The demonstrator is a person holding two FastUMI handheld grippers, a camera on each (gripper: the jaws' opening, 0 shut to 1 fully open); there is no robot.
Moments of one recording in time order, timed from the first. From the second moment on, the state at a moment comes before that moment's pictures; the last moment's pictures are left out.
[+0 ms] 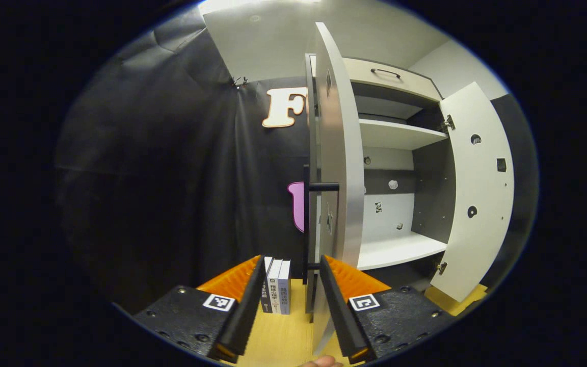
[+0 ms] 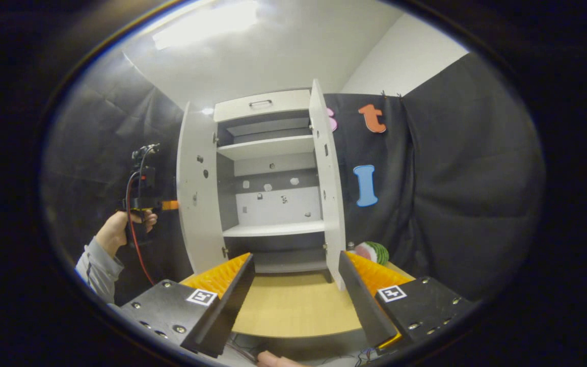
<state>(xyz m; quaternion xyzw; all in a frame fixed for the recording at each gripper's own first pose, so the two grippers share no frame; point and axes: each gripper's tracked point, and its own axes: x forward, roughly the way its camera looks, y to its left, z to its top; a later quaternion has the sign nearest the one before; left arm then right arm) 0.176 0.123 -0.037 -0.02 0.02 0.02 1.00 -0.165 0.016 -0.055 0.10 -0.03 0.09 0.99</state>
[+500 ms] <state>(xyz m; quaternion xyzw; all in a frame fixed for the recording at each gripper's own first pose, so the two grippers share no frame) 0.060 0.105 -0.021 -0.06 -0.03 0.03 1.00 -0.154 0.031 -0.054 0.07 -0.02 0.08 0.99</state>
